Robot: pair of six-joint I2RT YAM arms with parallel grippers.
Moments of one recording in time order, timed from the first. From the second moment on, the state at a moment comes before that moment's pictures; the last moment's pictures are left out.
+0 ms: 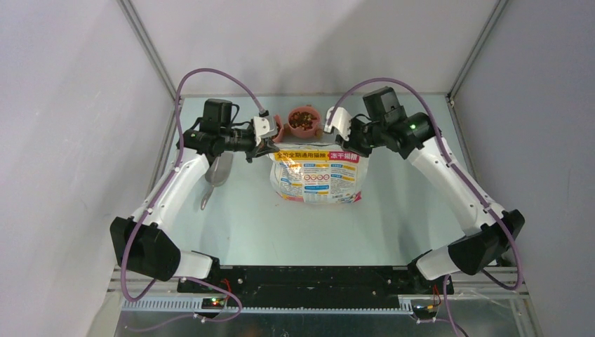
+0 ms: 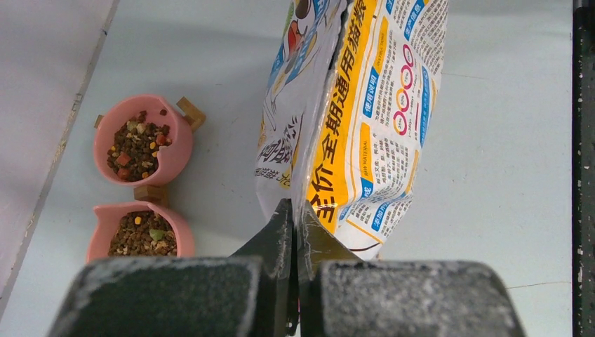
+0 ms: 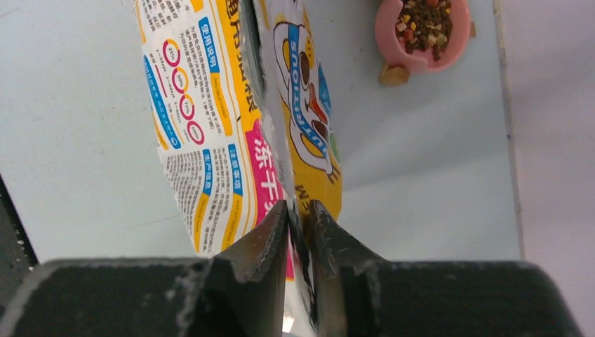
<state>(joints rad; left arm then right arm) -0.26 1.37 1.29 -0.64 0.88 0.80 0.55 1.47 1.63 -0.96 -0.34 -0.80</state>
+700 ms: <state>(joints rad) -0.26 1.36 1.28 -0.62 0.89 0.78 0.52 1.44 1.61 -0.99 -0.33 -0.78</state>
